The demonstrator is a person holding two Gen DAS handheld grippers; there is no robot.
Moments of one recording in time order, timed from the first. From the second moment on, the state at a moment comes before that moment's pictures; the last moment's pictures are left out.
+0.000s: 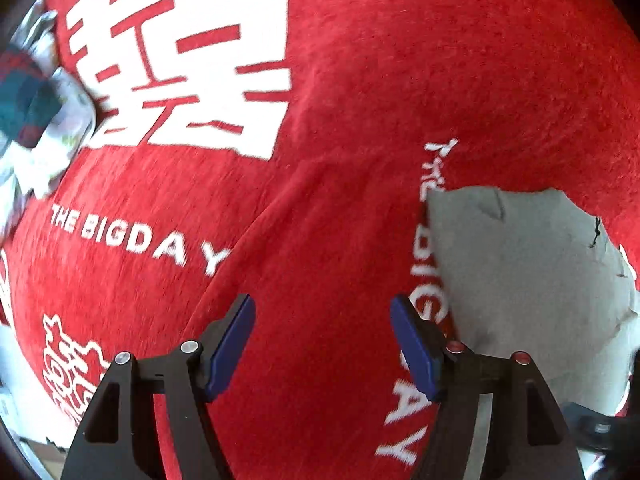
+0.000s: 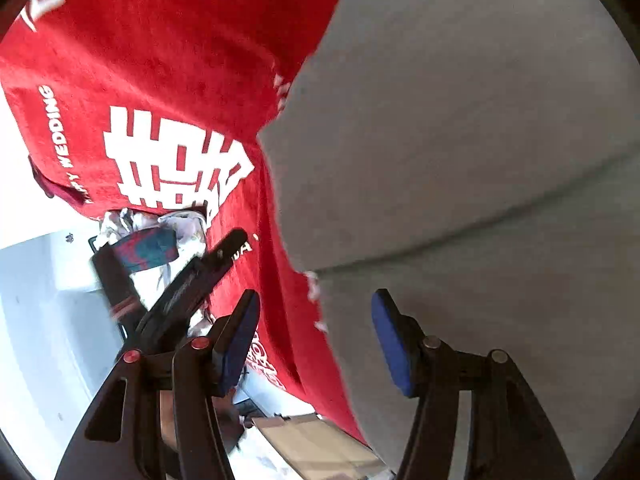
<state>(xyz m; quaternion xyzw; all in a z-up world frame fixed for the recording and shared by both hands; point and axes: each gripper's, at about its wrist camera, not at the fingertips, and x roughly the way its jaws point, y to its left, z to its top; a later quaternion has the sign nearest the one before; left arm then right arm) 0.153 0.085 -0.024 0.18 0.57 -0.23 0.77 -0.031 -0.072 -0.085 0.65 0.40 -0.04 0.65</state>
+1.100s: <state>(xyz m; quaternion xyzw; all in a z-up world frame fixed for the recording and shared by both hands) 0.118 0.054 -0.064 0.22 0.57 -0.25 0.75 -0.212 -0.237 -0.051 0.57 0.36 -0.38 0.64</state>
